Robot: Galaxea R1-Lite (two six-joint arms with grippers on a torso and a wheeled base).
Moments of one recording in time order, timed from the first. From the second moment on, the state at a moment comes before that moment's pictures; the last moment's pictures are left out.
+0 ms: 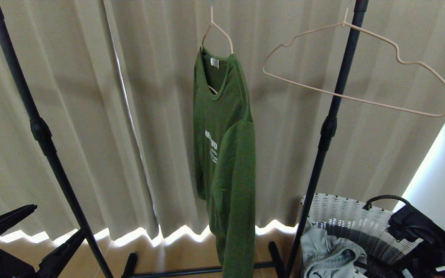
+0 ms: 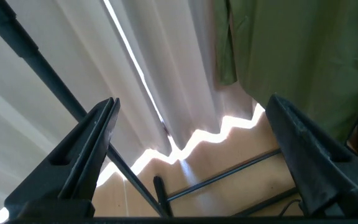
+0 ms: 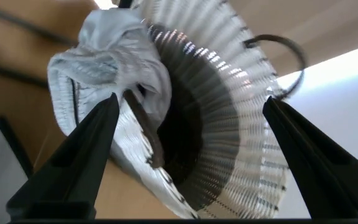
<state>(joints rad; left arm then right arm) -0.14 0.94 -0.08 -0.69 -0.06 0.26 0.22 1.38 -0.19 -0.46 -0.24 -0.35</state>
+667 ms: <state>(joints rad) -0.14 0.94 -0.08 -0.69 -0.06 0.26 0.27 1.74 -0.32 -0.49 -0.25 -0.36</state>
